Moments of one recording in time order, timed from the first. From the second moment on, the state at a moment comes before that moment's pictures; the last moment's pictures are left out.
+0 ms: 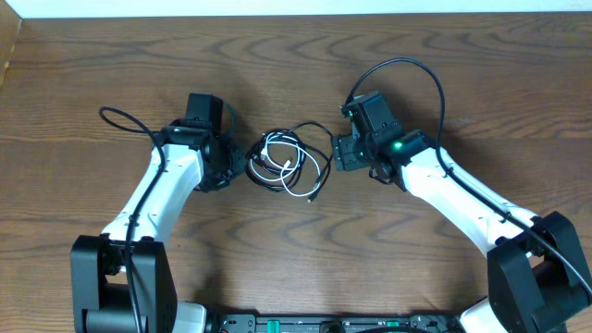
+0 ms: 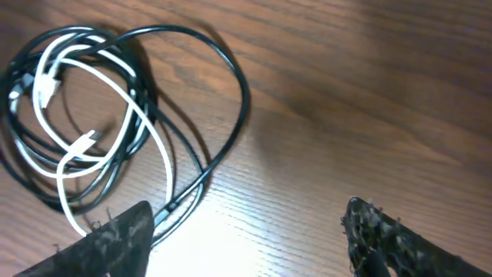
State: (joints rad) left arm -0.11 1.61 1.05 -0.78 0.09 -0.70; right arm 0.53 1.70 1.13 -0.45 -0.01 0.27
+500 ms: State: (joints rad) left arm -0.12 1.75 1.05 -0.76 0.07 -0.72; right arm 0.53 1.70 1.13 -0.44 -0.03 0.27
